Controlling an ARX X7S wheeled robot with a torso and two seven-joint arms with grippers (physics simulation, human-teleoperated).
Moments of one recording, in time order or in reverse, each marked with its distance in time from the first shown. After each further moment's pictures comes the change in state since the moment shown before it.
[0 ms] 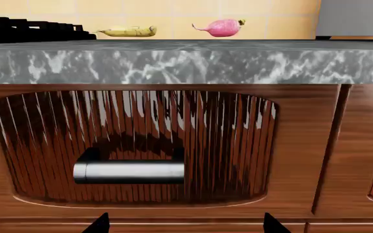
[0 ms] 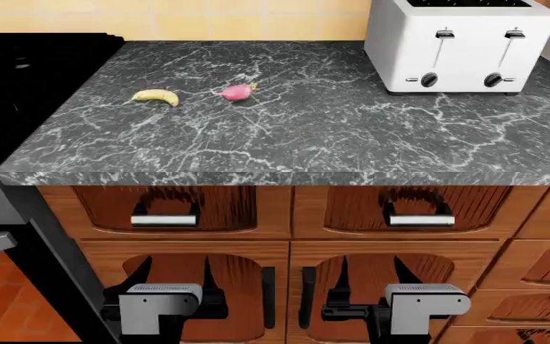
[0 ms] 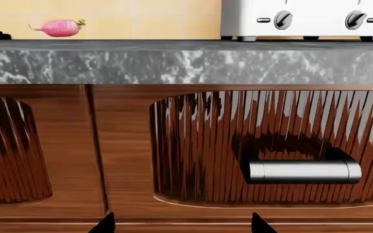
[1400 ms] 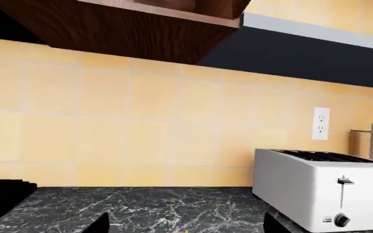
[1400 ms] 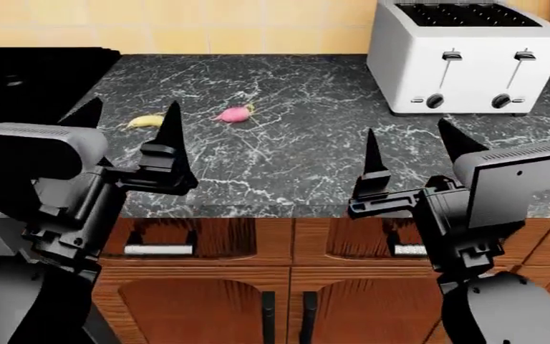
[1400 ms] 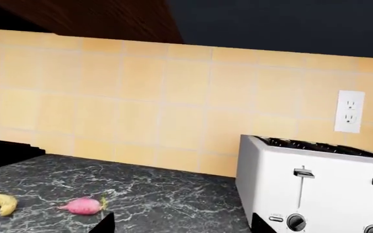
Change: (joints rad) left arm -0.515 -0.161 -0.172 0.813 -0.499 -0.998 -0.036; right arm 0.402 0.227 -0.007 -0.745 0.241 0.819 0.033
